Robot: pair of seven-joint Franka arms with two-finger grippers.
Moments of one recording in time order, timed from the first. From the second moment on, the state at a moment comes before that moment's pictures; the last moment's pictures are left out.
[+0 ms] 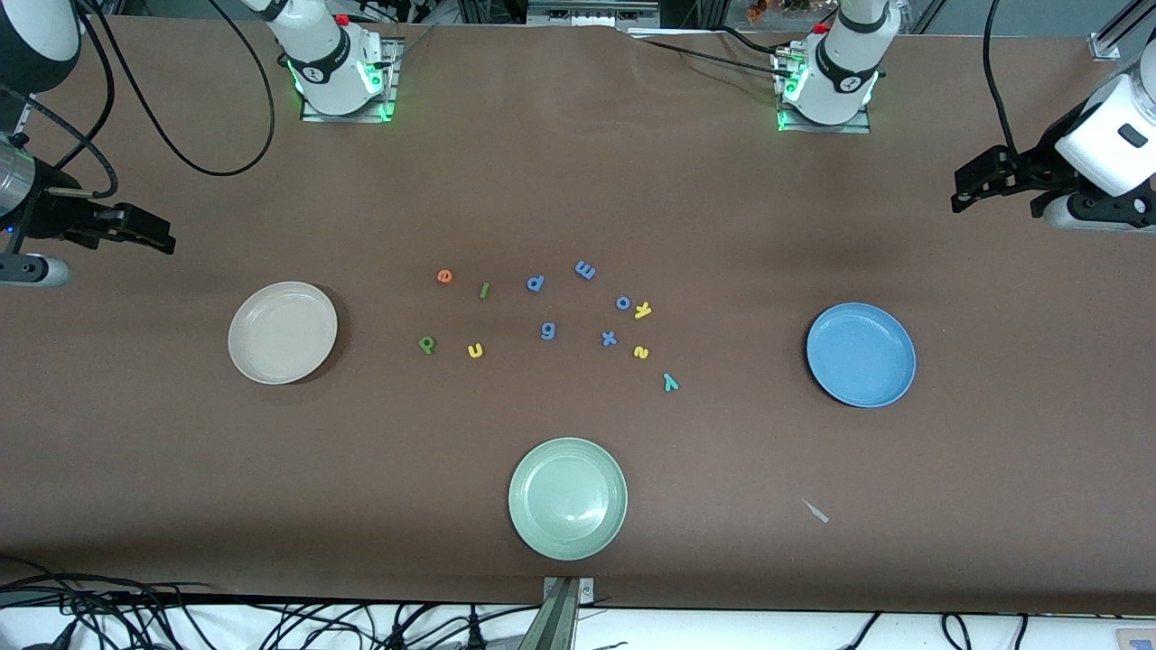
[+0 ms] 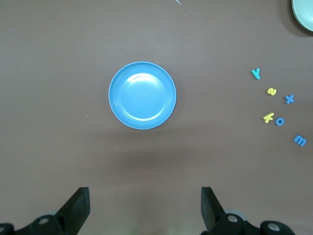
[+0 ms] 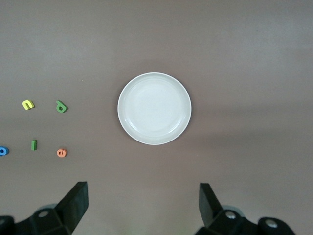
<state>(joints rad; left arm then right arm) 0.10 -0.02 -0.15 -1.61 -0.03 1.51 -0.02 0.02 0.10 -0.04 -1.58 -0.02 1.58 0.04</state>
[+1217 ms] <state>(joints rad) 0.10 -0.02 -0.15 -1.61 -0.03 1.51 -0.02 0.08 0.18 -0.03 -1.58 -0.01 1.59 0.04</state>
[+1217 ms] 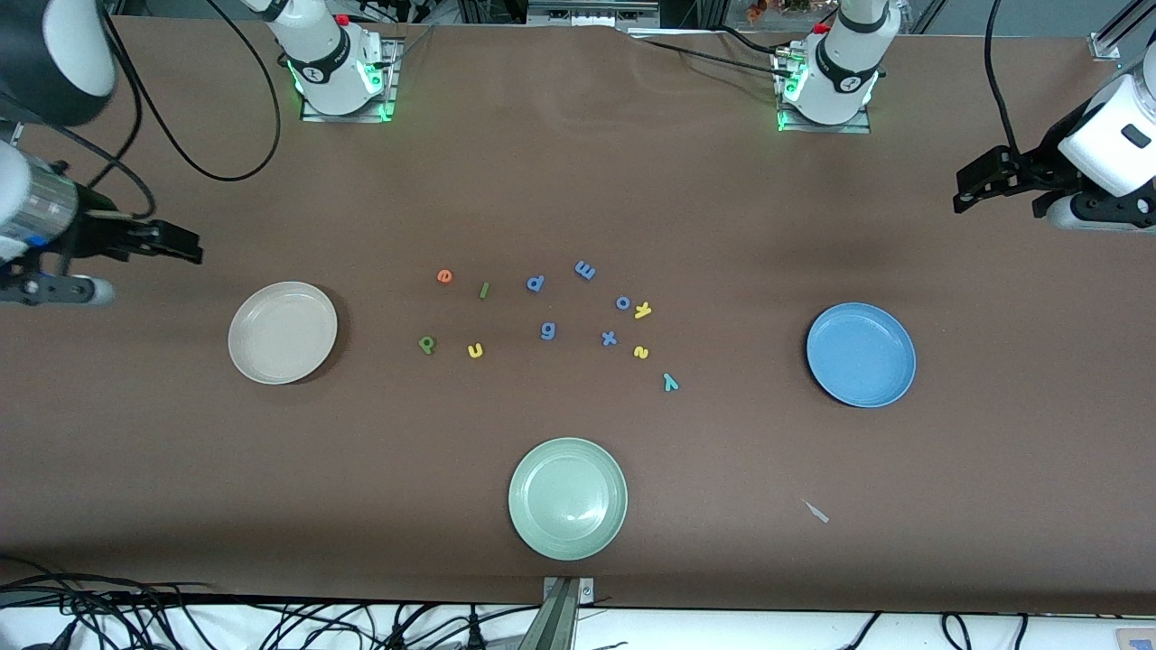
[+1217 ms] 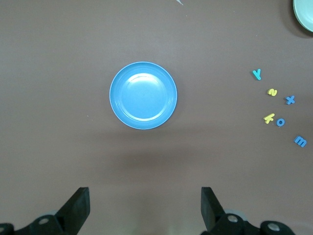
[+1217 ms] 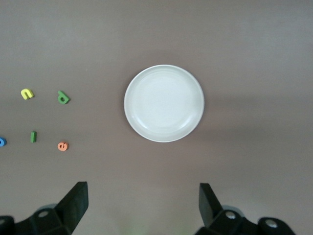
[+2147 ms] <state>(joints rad) -0.07 -0.02 -0.03 -1.60 -0.03 1.47 -0.02 0.38 0.59 -0.03 -1.63 0.09 2.16 0.38</state>
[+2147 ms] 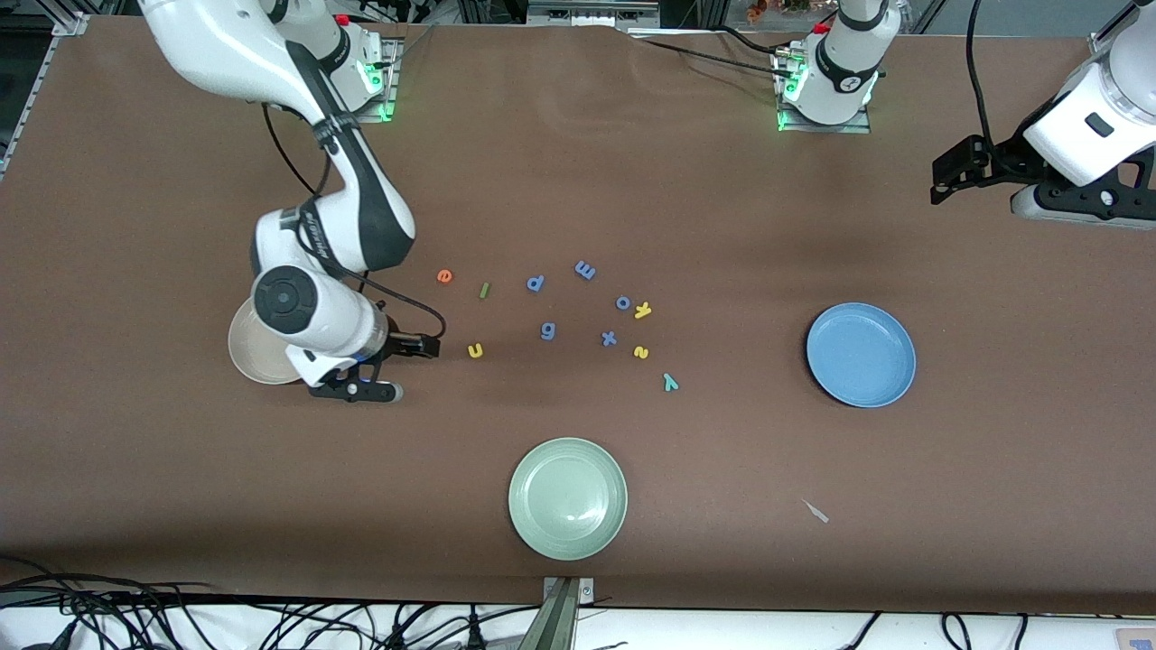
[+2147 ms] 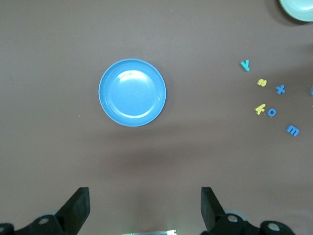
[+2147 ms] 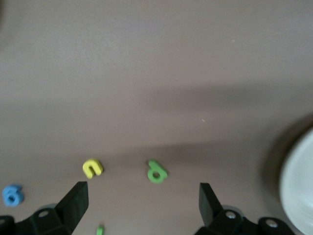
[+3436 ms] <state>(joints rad) -0.30 0.34 -0.05 -1.68 -0.08 1.94 -0.02 0.41 0.62 -0.03 -1.86 0.09 2.47 0.38</state>
